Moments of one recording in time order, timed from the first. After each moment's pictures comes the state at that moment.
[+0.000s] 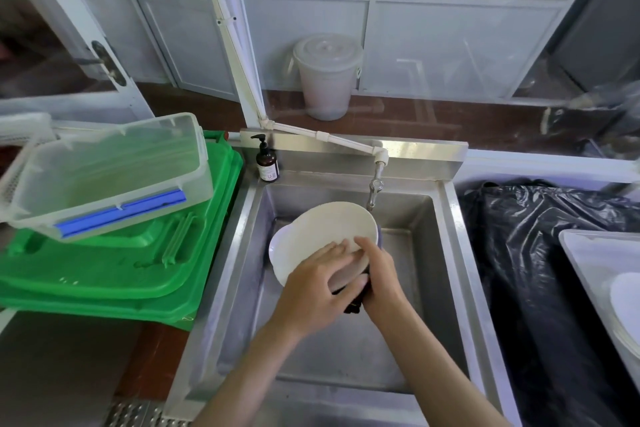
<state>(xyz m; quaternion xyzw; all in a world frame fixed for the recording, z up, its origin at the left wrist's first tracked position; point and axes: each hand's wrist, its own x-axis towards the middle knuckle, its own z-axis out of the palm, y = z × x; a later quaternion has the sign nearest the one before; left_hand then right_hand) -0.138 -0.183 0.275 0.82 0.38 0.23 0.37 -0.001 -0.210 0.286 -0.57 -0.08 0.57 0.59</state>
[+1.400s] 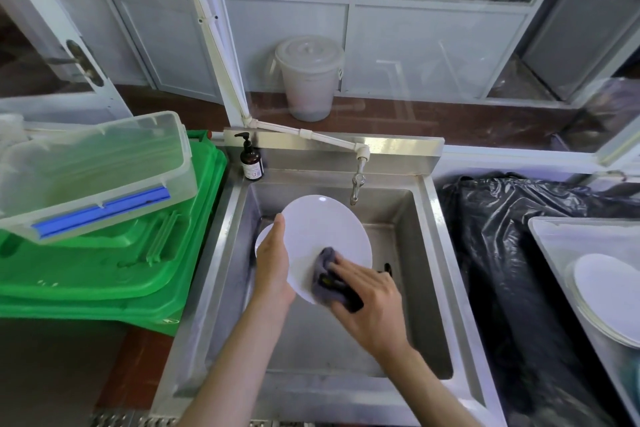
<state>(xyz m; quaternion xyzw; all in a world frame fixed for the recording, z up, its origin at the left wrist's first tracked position) -0.127 -0.163 0.299 0.22 0.56 0.40 0.69 0.000 -0.290 0.243 -0.67 -0.62 0.04 0.40</state>
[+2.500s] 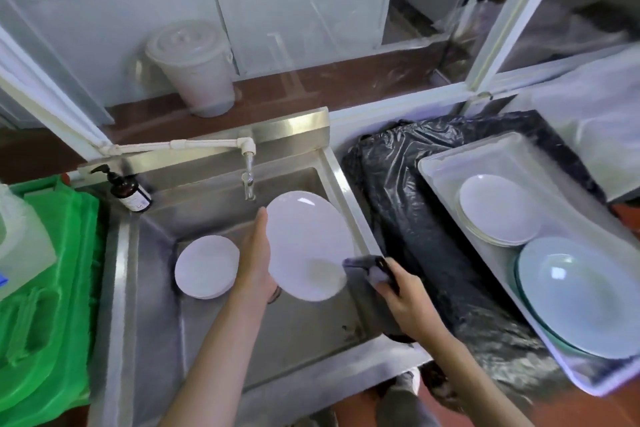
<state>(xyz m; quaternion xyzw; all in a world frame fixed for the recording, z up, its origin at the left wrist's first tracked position) 0.026 -0.194 0.287 0.33 0.53 0.22 0.75 0.164 -0.417 0.252 -0.73 -0.40 0.27 0.48</state>
